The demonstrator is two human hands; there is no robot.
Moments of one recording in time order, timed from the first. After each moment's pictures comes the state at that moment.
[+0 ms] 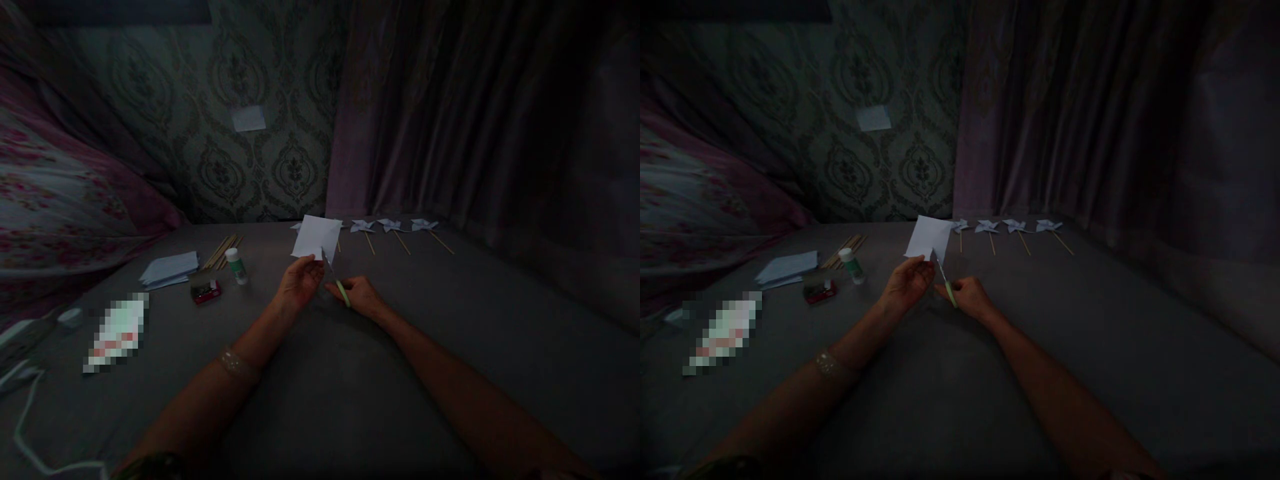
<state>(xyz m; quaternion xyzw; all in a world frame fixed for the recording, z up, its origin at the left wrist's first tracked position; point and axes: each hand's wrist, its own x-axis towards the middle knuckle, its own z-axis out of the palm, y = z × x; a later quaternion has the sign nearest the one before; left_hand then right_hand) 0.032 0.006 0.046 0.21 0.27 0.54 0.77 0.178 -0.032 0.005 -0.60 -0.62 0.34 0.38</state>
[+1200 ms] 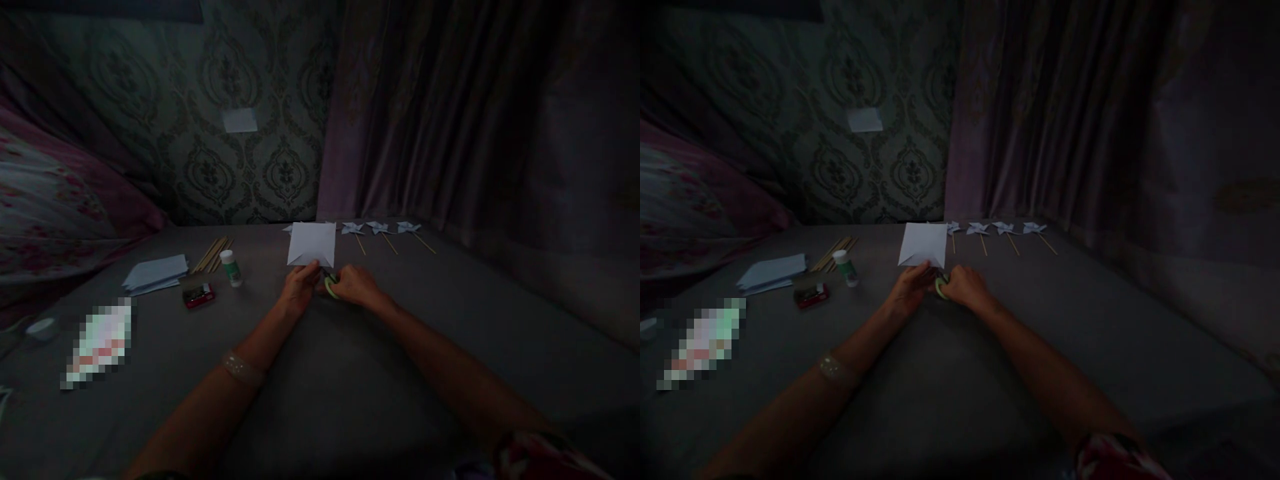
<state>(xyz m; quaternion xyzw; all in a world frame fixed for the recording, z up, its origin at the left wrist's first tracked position) 0.035 0.009 0.016 0.32 0.27 0.54 0.73 0.164 -0.036 0.056 -0.73 -0.67 0.08 0.11</state>
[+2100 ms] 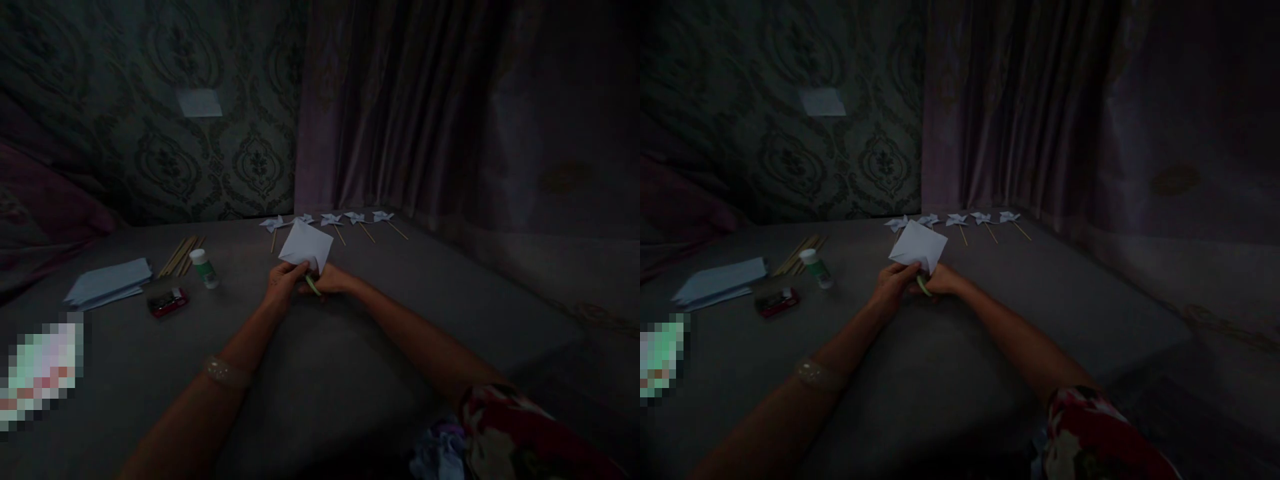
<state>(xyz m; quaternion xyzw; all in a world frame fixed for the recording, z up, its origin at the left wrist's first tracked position) 0.032 0.006 0.010 0.47 0.32 0.51 0.64 0.168 -0.017 0.024 -0.57 -0.63 0.44 0.28</state>
